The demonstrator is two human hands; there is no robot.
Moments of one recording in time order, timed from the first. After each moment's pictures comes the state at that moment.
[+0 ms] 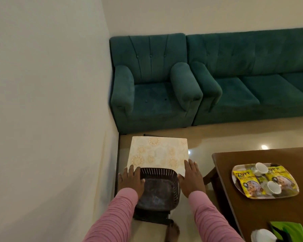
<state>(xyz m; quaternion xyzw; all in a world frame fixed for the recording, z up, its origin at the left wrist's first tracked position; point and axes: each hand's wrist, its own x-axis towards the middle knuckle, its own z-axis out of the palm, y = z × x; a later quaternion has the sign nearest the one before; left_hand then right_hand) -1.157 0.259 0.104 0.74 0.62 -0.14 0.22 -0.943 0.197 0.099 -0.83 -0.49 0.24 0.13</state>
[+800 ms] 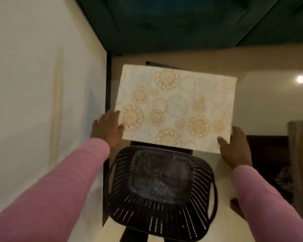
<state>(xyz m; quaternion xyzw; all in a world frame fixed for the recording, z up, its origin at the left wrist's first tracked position) -1.172 0.485 -0.203 0.69 0.64 -0.20 0.26 -0.833 0.355 -0.224 -0.88 -0.33 0.32 0.08</state>
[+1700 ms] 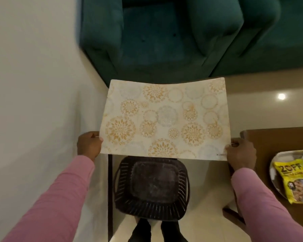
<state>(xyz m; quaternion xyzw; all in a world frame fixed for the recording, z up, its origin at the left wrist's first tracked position) -1.190 0.472 -0.048 0.39 0.81 0.19 0.41 -0.792 0.335 -0.040 -0.93 -0.21 0.26 0.18</state>
